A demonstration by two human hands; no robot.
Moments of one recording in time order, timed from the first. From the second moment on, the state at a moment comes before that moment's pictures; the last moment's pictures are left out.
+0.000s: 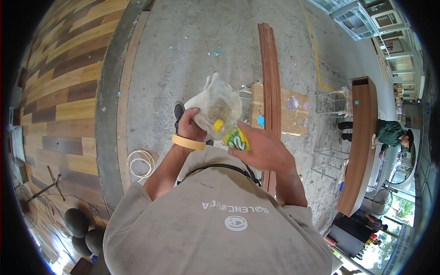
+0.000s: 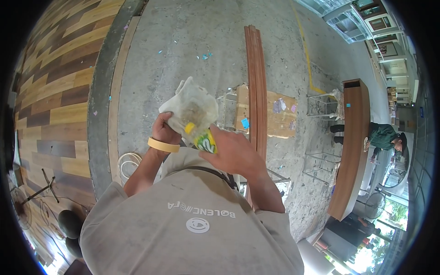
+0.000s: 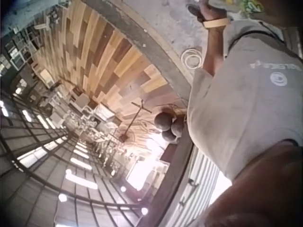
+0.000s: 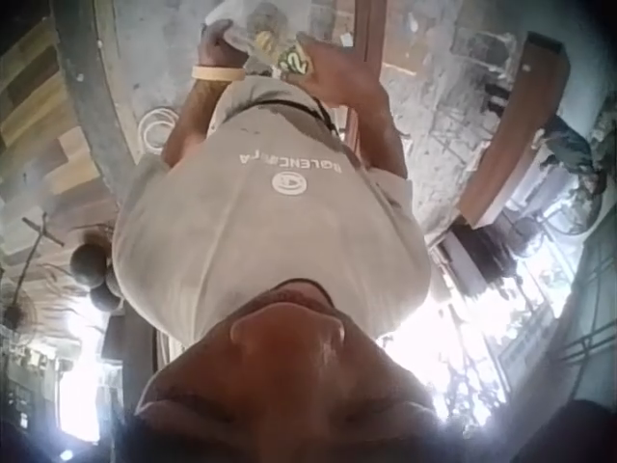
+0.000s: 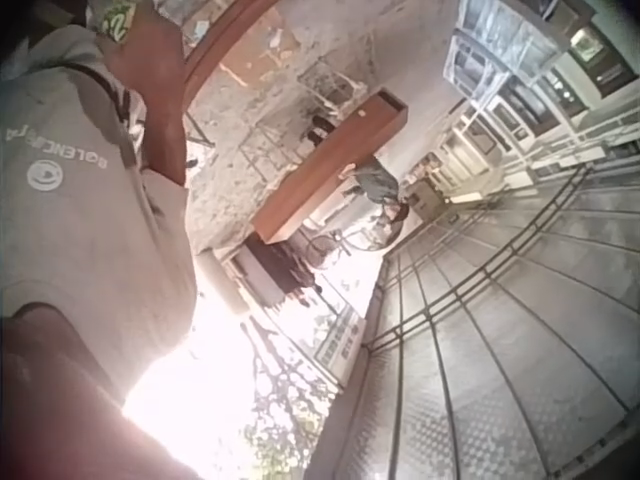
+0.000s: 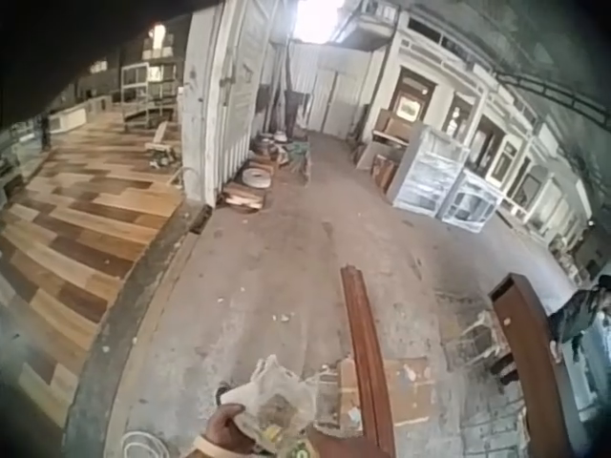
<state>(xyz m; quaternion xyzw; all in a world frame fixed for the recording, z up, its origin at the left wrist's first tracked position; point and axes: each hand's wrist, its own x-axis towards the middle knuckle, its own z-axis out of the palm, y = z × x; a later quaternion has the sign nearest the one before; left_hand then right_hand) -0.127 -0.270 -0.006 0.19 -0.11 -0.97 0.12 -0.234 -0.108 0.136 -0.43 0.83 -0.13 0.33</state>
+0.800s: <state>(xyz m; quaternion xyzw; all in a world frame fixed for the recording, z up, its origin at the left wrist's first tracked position) -0.132 -0.271 0.012 0.19 -0.14 -0.97 0.06 -0.260 -0.098 0.143 -0.41 0.86 -0.19 0.25</state>
